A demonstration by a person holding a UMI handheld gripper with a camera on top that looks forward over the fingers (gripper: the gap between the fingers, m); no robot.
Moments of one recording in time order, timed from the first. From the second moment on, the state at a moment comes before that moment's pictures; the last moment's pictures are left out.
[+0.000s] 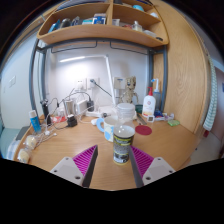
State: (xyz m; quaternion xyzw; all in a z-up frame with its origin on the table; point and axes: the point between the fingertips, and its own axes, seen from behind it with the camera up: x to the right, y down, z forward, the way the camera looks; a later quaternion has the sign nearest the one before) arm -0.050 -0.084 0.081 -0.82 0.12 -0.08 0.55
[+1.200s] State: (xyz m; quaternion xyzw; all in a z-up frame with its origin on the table) arm -0.060 0.004 0.087 -0.80 -0.02 0.01 0.60
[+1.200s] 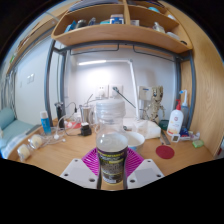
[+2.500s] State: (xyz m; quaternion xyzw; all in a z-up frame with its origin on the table) arm -0.115 0.115 0.132 -0.52 0.62 0.54 0.23
